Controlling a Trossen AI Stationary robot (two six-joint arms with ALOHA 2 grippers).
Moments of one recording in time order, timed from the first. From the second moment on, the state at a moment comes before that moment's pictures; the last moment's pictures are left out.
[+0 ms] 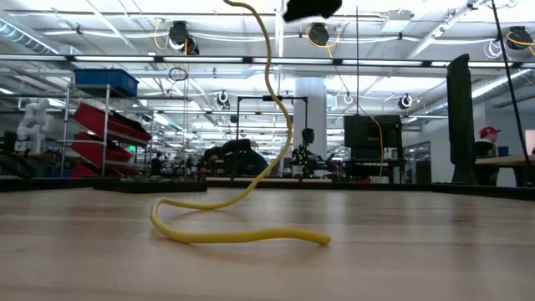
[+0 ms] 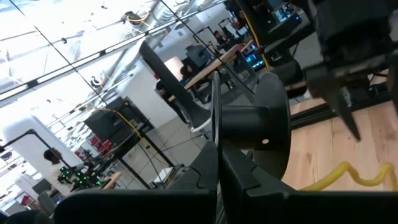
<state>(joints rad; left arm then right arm) -0.56 1.06 0.69 0.65 -1.10 0.90 0.21 1.54 1.33 -0.49 0.20 -0.08</state>
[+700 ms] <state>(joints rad) -0.56 1.06 0.69 0.64 -0.98 0.91 0.11 1.55 1.20 -0.22 -0.07 -0.02</state>
